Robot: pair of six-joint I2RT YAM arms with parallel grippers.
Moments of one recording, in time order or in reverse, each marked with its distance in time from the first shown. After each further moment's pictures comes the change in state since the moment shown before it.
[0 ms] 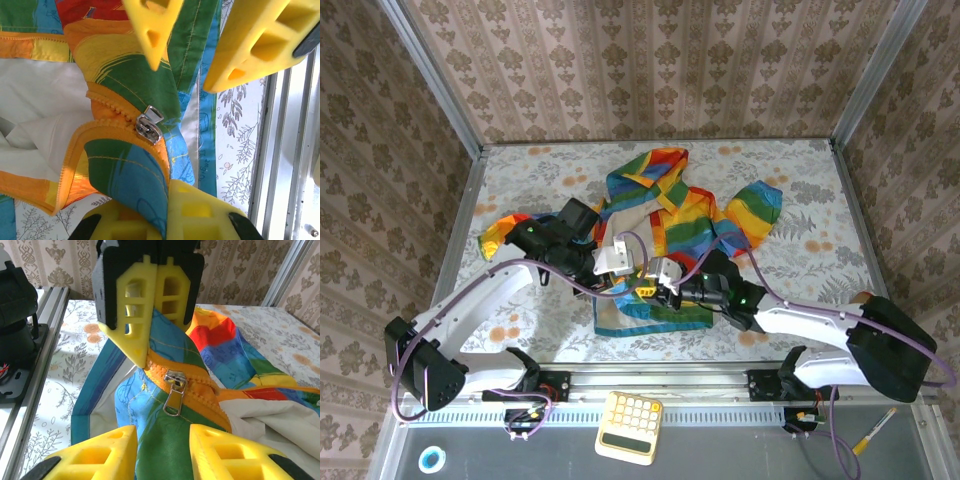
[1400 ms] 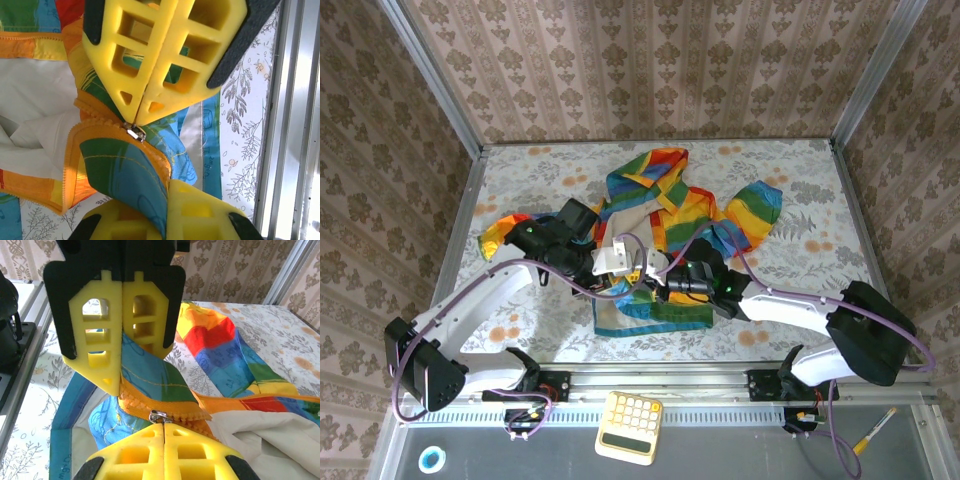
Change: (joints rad) left arm 0.006 -0.005 -0.010 0.003 -0.005 0.026; right arm -0.005 0.111 0.123 -0.052 0.012 -0.036
